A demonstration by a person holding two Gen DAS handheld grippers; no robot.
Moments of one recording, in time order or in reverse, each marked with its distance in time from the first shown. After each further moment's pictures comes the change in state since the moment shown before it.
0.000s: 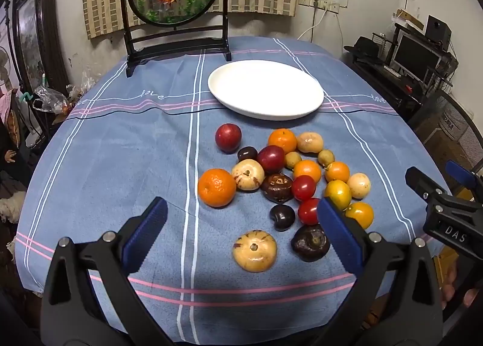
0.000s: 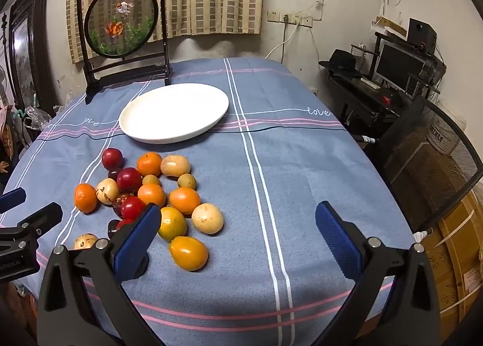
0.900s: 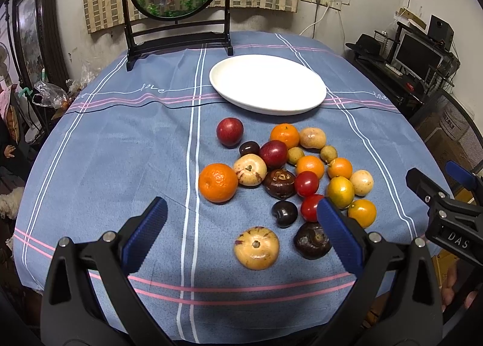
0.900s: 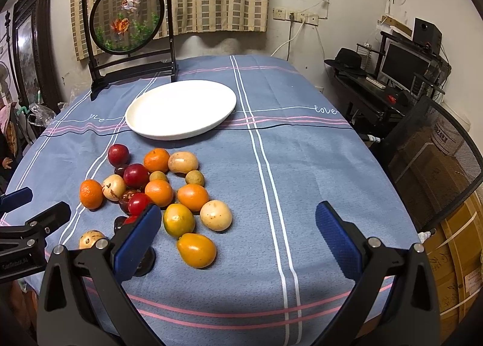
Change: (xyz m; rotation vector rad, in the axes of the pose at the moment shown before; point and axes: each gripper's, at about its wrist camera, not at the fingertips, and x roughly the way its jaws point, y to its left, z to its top) left arm 0.006 0.001 -0.002 -0.009 0.021 -0.001; right arm -0.001 0.007 0.000 -0.016 0.007 0.019
